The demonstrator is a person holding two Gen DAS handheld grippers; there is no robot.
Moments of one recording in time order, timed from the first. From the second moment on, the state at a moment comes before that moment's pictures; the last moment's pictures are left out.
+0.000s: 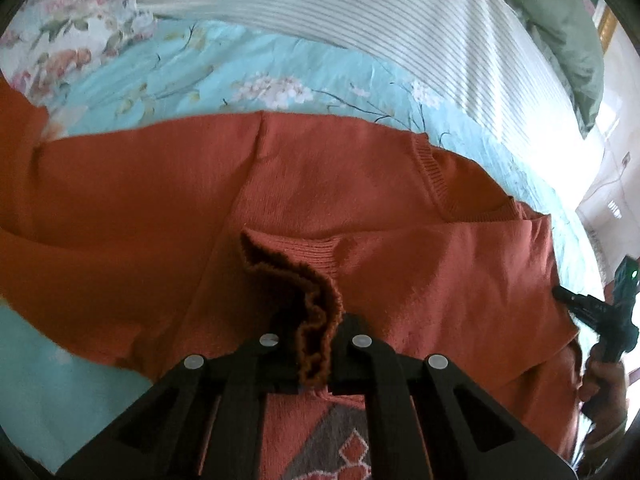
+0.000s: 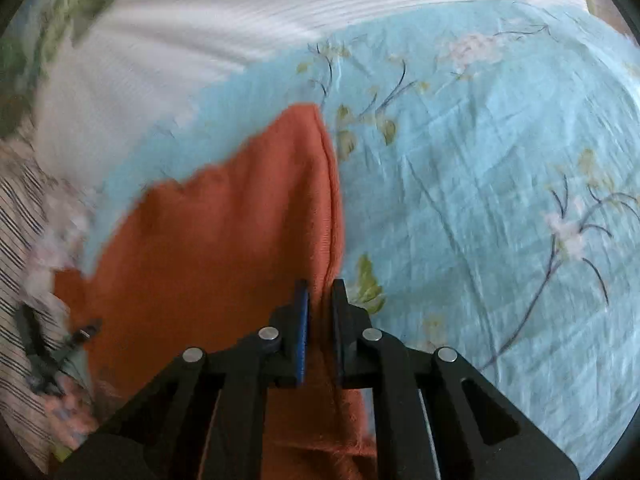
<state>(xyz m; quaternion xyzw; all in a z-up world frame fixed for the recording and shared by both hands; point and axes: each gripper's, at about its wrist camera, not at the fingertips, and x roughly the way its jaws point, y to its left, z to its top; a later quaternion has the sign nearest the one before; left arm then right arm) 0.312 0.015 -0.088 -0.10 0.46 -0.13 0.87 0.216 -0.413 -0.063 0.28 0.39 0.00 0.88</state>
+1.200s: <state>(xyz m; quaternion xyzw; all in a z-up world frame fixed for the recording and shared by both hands) 0.278 0.193 -0.063 -0.18 0.42 0.07 0.89 0.103 -0.352 -0.021 0.26 0.33 -0.04 0.91</state>
